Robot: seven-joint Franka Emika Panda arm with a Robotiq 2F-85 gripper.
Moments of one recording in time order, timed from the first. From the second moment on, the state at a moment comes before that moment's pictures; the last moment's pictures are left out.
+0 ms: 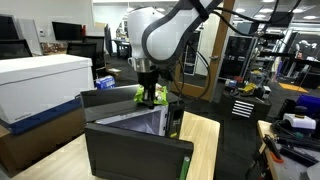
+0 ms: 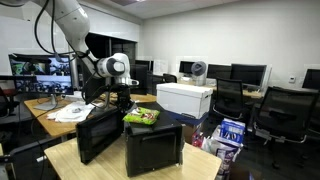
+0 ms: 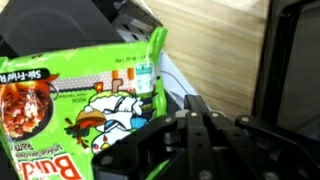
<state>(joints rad) 0.09 0.47 -0.06 -1.97 -0.21 2.36 -0.10</state>
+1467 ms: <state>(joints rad) 0.00 0.55 0.26 -2.16 -0.08 2.49 -0.52</state>
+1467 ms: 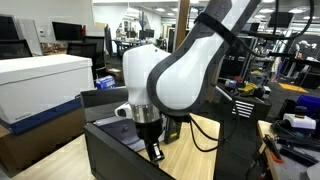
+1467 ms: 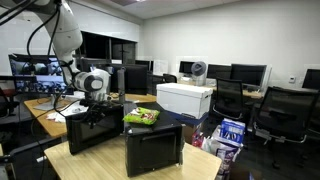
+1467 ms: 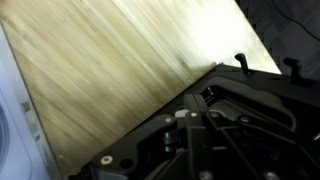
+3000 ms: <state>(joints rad) 0.10 0.49 0.18 -2.24 -0.18 2.66 -0.71</state>
